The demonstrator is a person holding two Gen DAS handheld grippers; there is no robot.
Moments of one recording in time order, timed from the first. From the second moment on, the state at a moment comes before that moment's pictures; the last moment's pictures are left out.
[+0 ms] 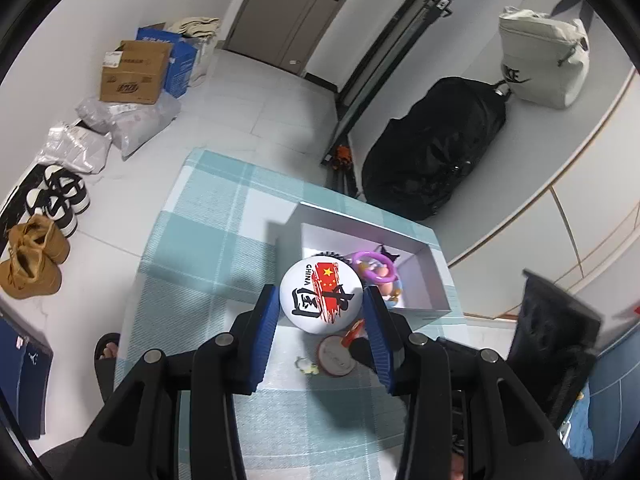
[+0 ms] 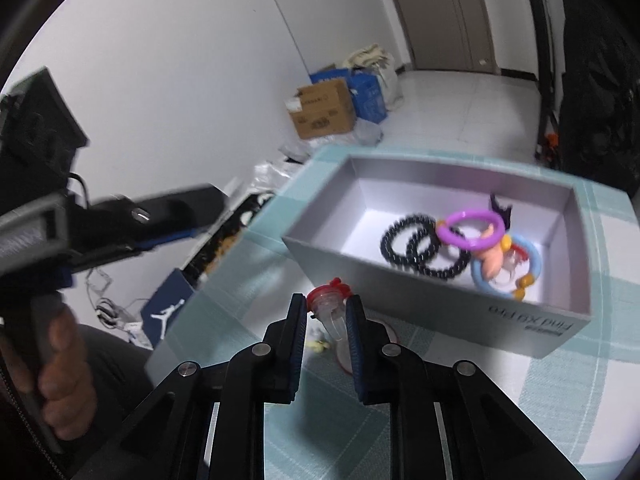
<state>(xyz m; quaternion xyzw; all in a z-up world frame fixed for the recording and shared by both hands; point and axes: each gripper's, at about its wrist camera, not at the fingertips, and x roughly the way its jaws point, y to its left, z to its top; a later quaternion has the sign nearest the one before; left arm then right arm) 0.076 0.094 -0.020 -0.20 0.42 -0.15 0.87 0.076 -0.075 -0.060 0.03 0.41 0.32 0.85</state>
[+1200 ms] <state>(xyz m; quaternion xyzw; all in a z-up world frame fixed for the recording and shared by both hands) 0.156 0.015 -0.041 -0.12 0.47 -0.19 0.85 0.172 -0.161 -0.032 0.10 0.40 0.32 0.85</state>
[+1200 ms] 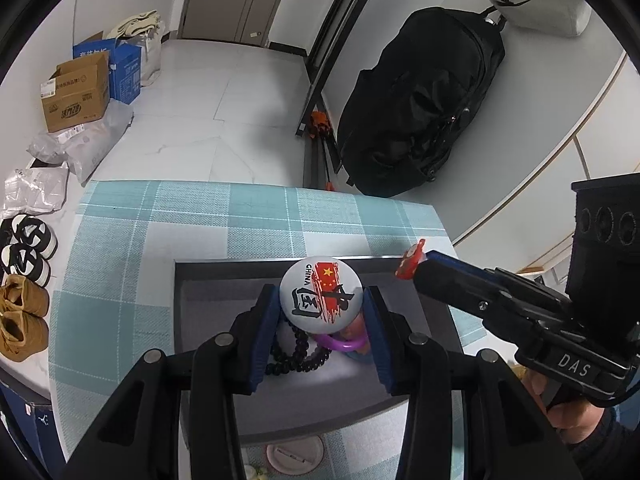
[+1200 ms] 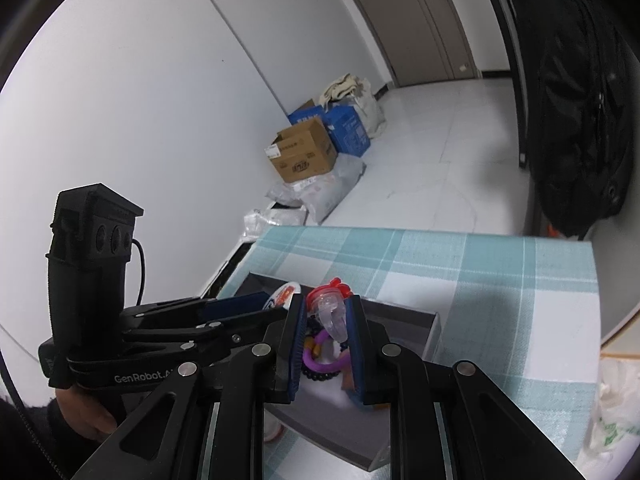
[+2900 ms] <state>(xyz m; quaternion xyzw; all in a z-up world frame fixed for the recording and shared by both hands) 0.086 0.044 -0.048 -0.09 0.47 -0.12 0.87 0.102 -0.170 -0.036 0.11 0.39 0.27 0.87</state>
